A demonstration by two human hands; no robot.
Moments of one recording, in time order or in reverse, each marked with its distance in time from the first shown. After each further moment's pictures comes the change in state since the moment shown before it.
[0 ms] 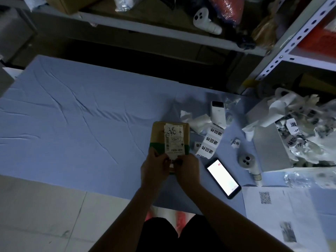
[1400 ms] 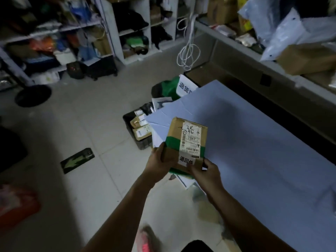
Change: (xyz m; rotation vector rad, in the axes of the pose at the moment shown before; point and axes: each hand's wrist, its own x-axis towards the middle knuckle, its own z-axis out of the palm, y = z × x) left_hand -0.100 -0.304 -0.358 -0.705 0.418 -0.425; right_hand -0.155 -0.288 0.261 0.244 -0.593 -0.314
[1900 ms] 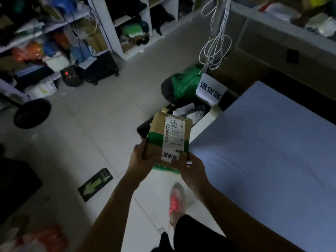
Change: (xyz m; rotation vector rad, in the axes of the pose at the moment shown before) left_hand 0.257 -0.014 -0.242 0.150 0.069 -0.054; right_hand 0.202 -0.116 0.263 0.059 -0.131 0.041
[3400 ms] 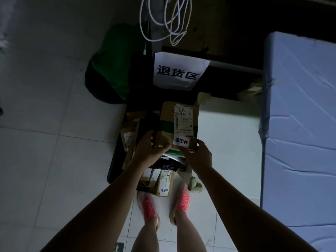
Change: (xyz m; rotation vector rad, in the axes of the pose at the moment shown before) left_hand 0.510 -0.066 0.136 0.436 -0.700 0.050; right_hand 0.416 0.060 0.044 -0.021 0.676 0.607
